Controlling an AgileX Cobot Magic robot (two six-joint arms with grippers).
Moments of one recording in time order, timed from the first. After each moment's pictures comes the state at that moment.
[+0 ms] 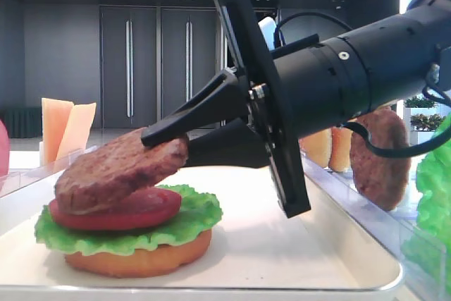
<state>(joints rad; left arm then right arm) -0.06 -0.02 -0.47 0.13 1.11 -0.07 0.46 2.03 -0.86 1.78 1.11 -1.36</state>
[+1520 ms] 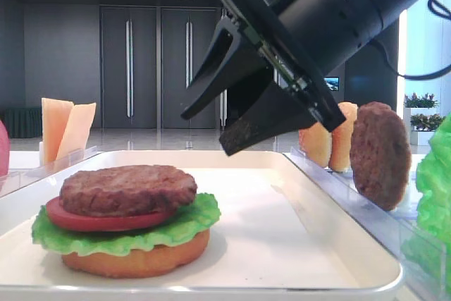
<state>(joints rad) -0.06 -0.02 -0.47 0.13 1.11 -0.07 0.50 1.77 -0.92 1.38 0.68 -1.16</state>
